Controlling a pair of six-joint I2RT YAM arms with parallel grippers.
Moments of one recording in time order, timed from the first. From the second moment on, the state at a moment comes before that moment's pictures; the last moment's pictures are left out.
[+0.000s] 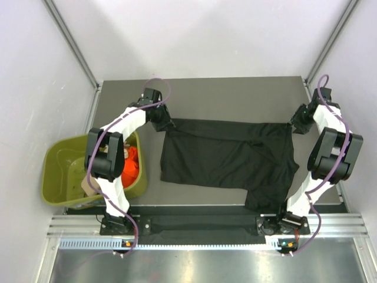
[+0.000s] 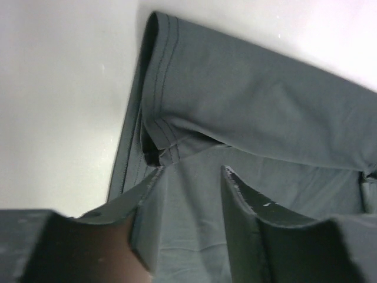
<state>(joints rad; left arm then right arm) -0.25 1.89 1.41 -0.50 0.17 -0.64 -0.32 1.81 1.38 -0.67 -0.14 0.38</state>
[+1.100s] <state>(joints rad) -0.27 1.89 1.37 -0.53 0.24 -0.61 -0.33 2.13 1.61 -0.59 -0.21 0.36</state>
